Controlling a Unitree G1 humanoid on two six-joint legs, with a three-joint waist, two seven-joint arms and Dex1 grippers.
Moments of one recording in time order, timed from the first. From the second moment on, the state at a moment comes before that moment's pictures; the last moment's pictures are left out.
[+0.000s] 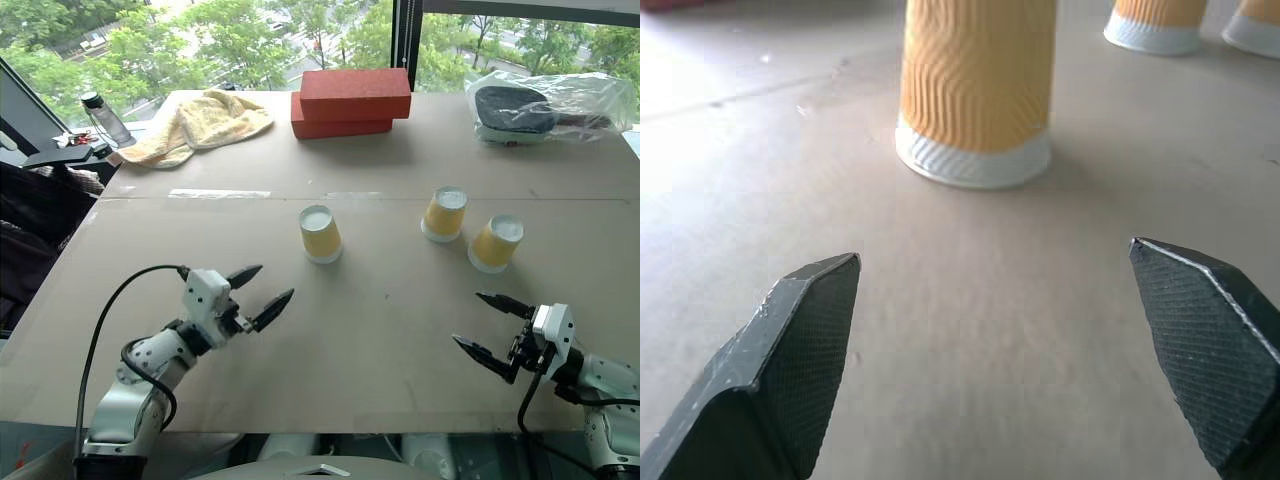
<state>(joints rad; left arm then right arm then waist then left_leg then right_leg) 0.06 0.44 0.07 -0.22 -0.30 0.08 -0.65 0.19 -0.58 -0.23 -0.02 0.55 -0.17 1.22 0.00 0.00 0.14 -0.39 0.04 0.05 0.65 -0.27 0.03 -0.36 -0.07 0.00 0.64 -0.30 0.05</state>
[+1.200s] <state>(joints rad) -0.50 0.26 -0.08 0.36 -0.22 -0.06 -0.77 0.22 -0.54 -0.29 -0.26 0.70 -0.03 1.08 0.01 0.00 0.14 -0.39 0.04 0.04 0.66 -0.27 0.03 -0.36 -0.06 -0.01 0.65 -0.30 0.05</state>
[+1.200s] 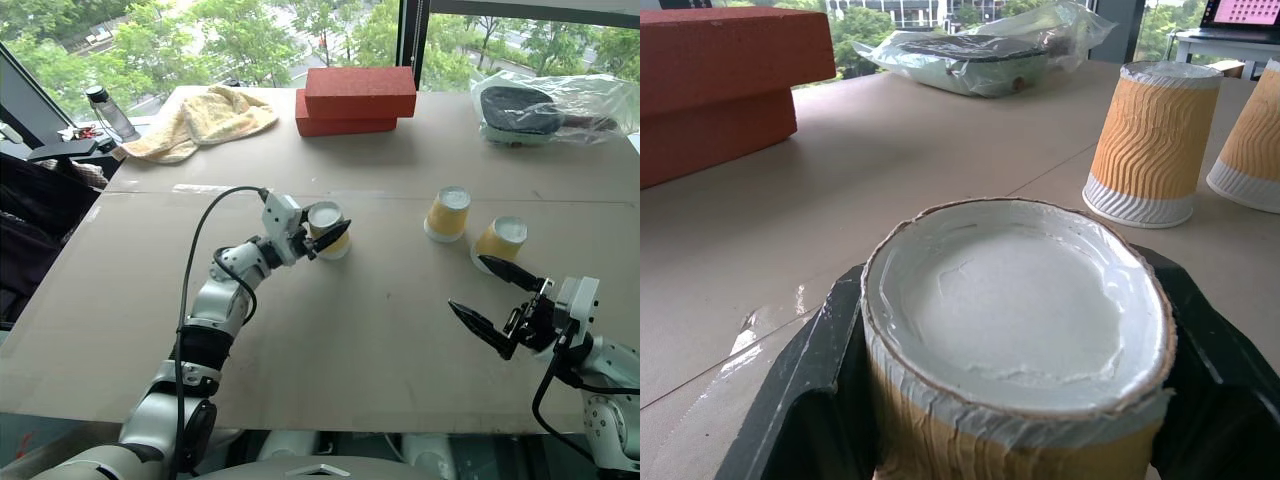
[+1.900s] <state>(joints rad) -0.57 0.10 -0.28 0.40 -0.12 -0.09 -0.85 0.26 -0.53 -0.33 -0.31 0.69 -0.03 1.03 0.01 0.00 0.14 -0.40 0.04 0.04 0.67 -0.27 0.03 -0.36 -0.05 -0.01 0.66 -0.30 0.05</state>
